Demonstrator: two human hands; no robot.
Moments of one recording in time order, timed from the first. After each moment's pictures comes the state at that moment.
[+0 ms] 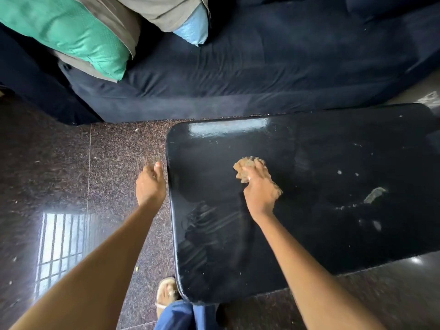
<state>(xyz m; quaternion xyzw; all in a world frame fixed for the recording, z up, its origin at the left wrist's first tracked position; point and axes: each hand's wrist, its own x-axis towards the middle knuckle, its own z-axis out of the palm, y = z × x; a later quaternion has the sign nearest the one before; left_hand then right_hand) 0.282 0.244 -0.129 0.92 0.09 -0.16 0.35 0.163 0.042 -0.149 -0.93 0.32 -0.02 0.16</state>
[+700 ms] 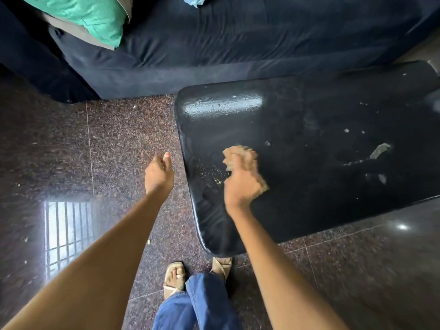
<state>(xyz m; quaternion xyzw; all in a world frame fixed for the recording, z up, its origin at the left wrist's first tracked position) 0.240 0.292 -0.139 0.91 0.05 -0.24 0.33 0.142 0.162 -0.149 -0.90 0.43 -0.02 0.10</state>
